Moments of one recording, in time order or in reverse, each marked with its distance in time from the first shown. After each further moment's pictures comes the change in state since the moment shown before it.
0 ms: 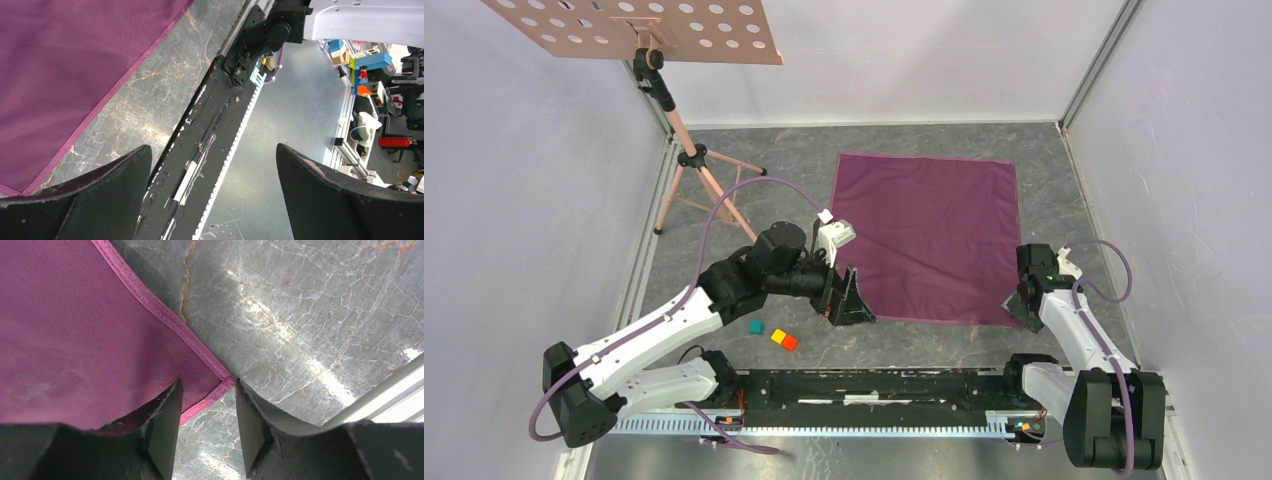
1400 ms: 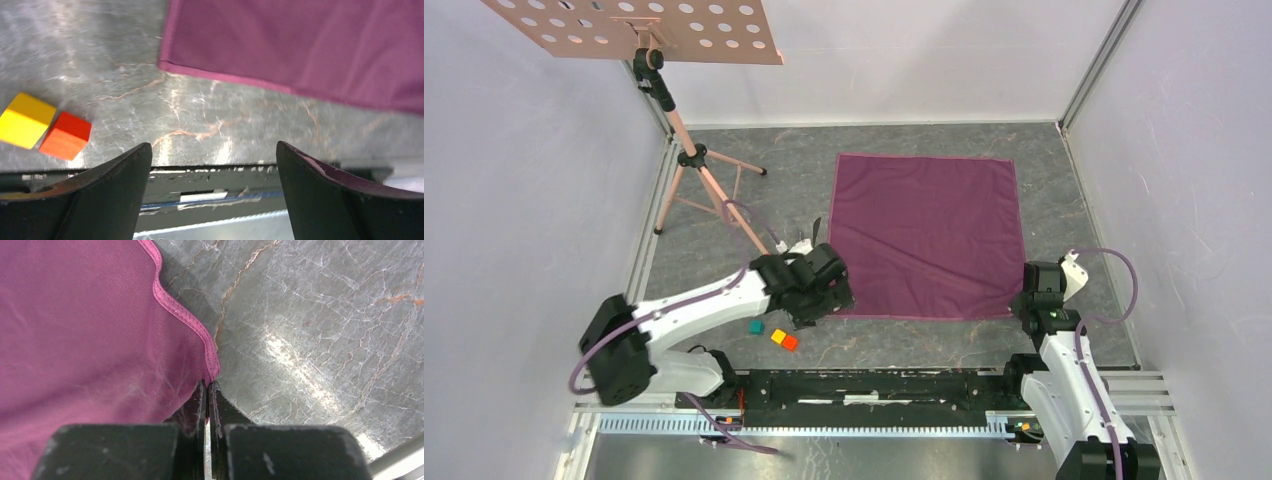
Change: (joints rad) left arm -0.077 0.217 -0.043 -0.321 -0.630 -0.752; right arm -0.003 -0.323 -0.160 0.180 -0.001 -0.064
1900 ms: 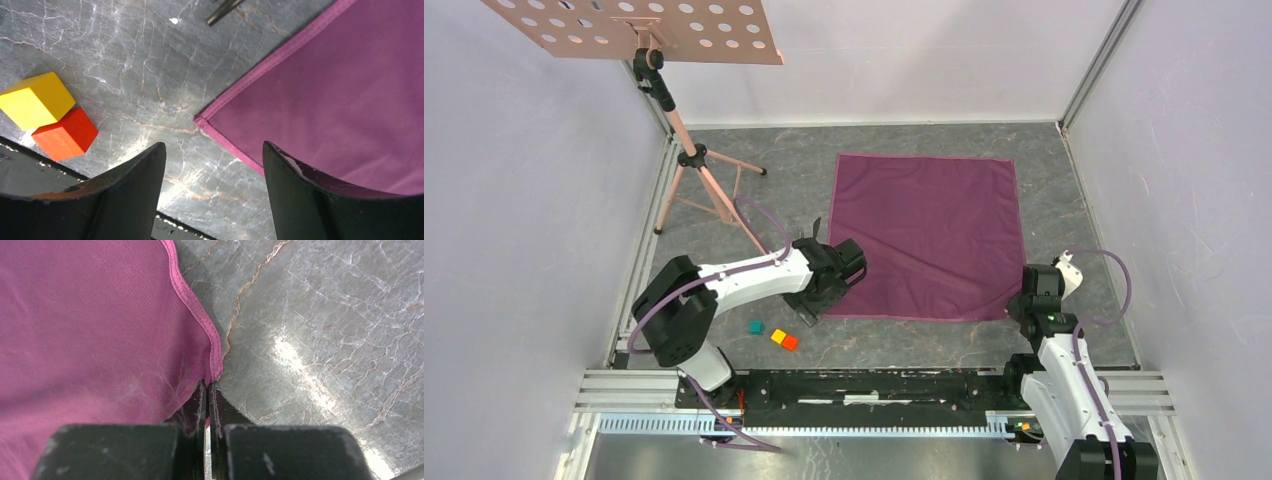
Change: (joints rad) left arm 0.027 0.370 0.202 -0.249 -0.175 -0.487; right arm 0.000 -0.011 -0.046 0.060 -0.051 -0.032
